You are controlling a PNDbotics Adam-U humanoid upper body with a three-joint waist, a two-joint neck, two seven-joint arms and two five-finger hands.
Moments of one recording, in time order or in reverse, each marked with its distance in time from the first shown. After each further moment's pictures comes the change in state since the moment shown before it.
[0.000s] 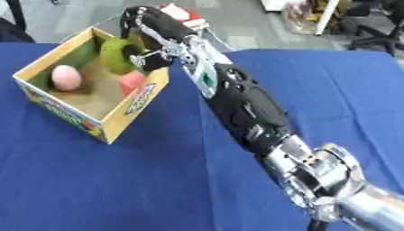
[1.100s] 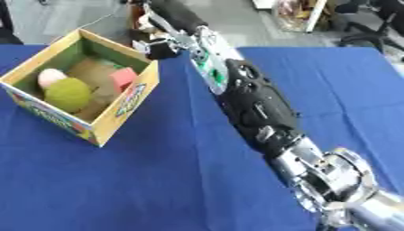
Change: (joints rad) left arm 0.016 0.008 0.026 0.004 -0.024 0.006 0.027; right arm 0.045 -0.059 0.019 -0.186 -0.127 -0.057 -0.126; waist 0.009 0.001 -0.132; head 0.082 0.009
